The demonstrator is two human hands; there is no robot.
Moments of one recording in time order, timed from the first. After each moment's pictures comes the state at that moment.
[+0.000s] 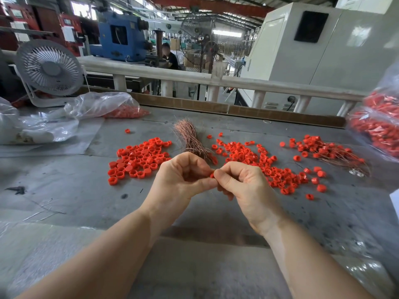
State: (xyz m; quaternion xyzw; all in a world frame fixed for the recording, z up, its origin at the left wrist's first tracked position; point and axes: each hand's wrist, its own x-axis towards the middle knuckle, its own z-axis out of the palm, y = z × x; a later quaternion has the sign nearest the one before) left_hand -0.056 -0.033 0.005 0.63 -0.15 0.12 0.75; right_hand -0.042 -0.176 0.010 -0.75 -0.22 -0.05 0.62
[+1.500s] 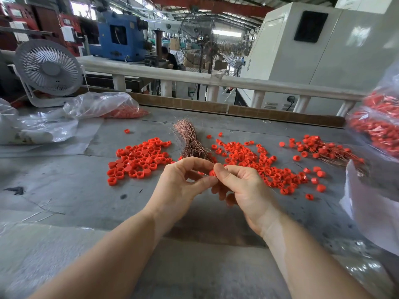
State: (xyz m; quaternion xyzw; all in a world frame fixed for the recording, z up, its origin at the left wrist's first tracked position) left_hand -0.058 -0.036 0.007 0.72 -0.12 0.13 0.67; right_hand -0.042 -0.175 0.010 -0.72 -0.16 0.03 0.67
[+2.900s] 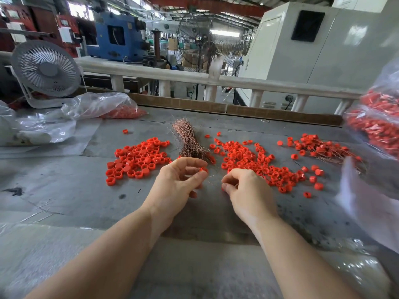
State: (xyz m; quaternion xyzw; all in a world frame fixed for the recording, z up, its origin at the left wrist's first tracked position) left_hand -0.049 -0.034 -0.005 0.69 -0.05 0.09 0.72; right_hand -0.035 -0.182 -0.004 -0.94 -0.04 -0.16 0.28
